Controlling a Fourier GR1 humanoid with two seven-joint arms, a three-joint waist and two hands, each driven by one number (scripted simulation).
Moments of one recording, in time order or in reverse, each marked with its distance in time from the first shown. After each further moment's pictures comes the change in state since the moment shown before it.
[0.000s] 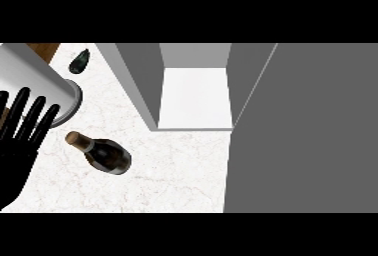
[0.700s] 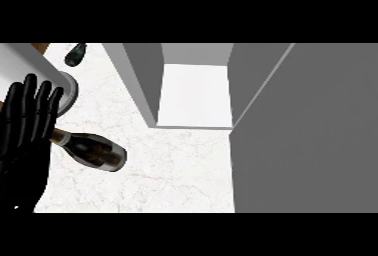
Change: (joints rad) left arm -0.058 -0.100 -0.219 -0.162 -0.885 0.299 -0.201; right arm -0.176 0.046 -0.109 0.132 0.213 -0.170 -0.137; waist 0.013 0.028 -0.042
